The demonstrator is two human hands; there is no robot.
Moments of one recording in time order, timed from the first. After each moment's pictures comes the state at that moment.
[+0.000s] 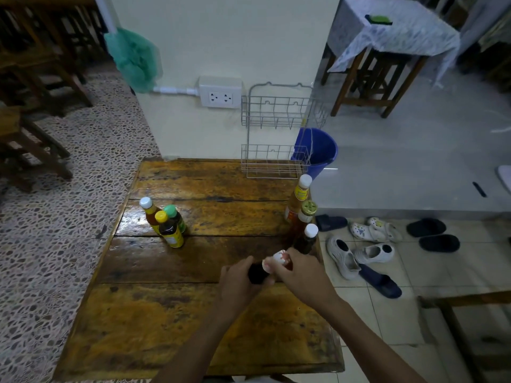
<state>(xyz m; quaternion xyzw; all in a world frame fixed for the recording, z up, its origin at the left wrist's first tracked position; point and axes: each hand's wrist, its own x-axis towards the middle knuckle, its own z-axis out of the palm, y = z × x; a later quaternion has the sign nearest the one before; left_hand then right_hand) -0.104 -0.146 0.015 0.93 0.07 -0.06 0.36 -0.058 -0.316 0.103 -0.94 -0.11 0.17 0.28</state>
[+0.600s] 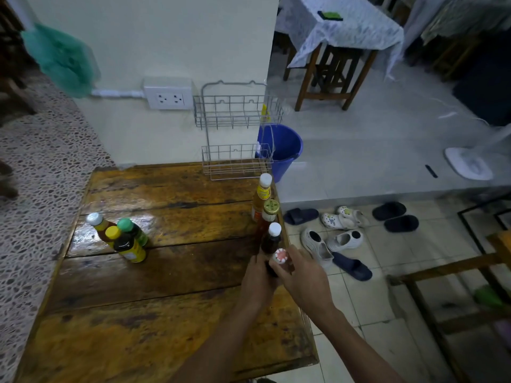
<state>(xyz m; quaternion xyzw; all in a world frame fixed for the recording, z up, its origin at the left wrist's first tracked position) -0.057 -0.262 0.002 0.89 0.08 -0.12 0.43 -0.059 -0.381 0.085 -0.97 -0.07 0.00 0.23</state>
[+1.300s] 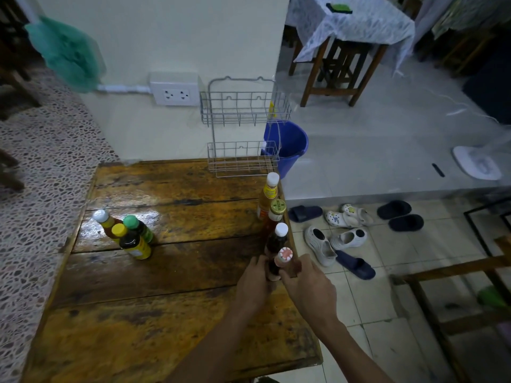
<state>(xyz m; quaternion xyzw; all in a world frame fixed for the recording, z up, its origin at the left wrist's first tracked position) -0.061 -0.238 -0.016 0.91 0.06 -0.14 0.39 -0.074 -0.379 0.066 -0.98 0.01 0.02 0.18</state>
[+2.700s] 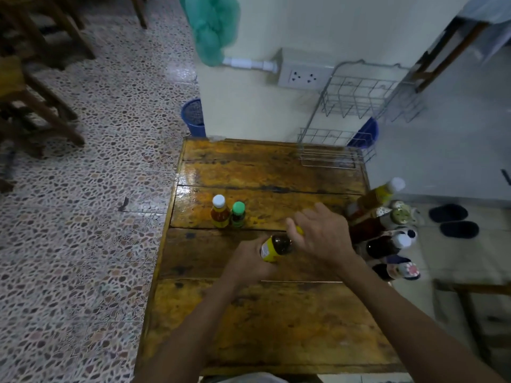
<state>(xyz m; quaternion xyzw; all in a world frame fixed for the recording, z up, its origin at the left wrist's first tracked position) -0.083 0.055 0.018 0.80 0.05 -0.14 0.58 0.009 -0.120 0.114 -0.92 -0.35 -0.16 0.06</state>
